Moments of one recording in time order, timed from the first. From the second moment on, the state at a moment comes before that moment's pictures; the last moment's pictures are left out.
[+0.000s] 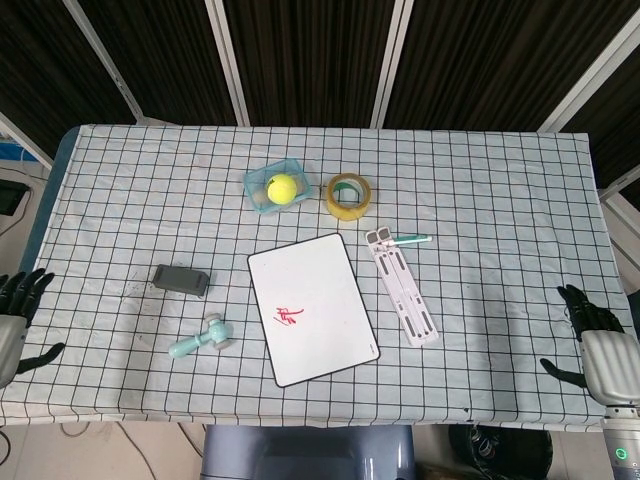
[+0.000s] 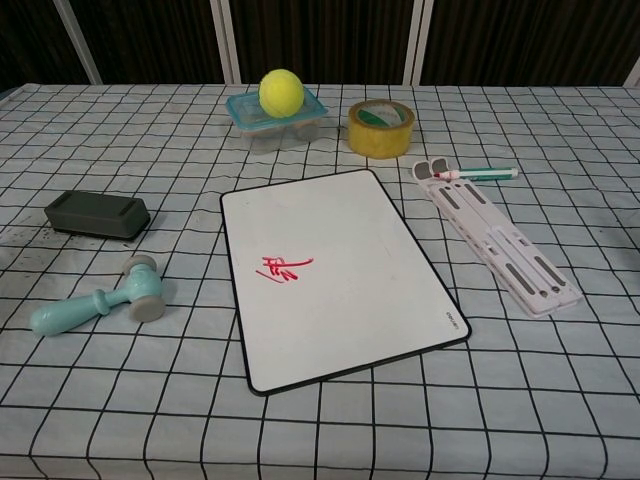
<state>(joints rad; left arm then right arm) -0.12 -1.05 -0.03 -1.63 1.53 1.44 0.10 0.06 -1.10 0.07 -1.63 -1.47 1.48 -0.01</state>
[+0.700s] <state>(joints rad) -0.55 -1.06 -0.17 -1.75 1.12 0.86 0.53 0.07 -1.10 0.07 -1.63 -1.47 1.47 -0.01</state>
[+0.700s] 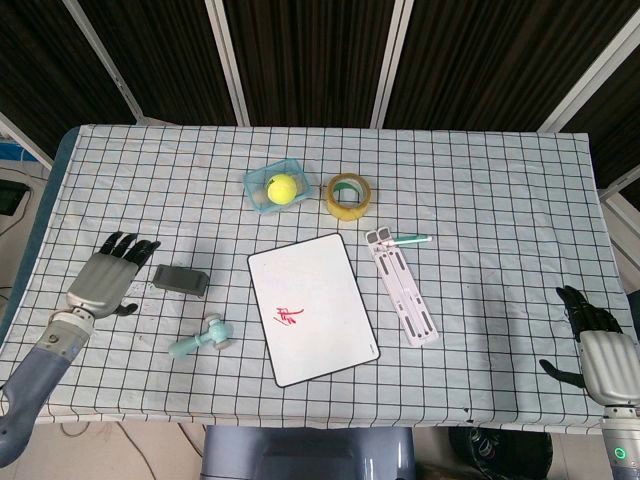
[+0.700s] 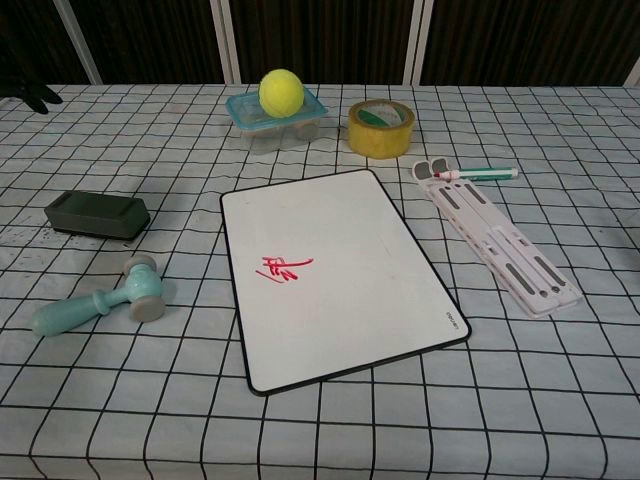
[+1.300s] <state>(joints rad) -0.69 -1.25 -0.13 -1.54 0.99 0.79 0.63 0.07 -1.10 0.08 -1.63 -1.46 1.46 -0.01</state>
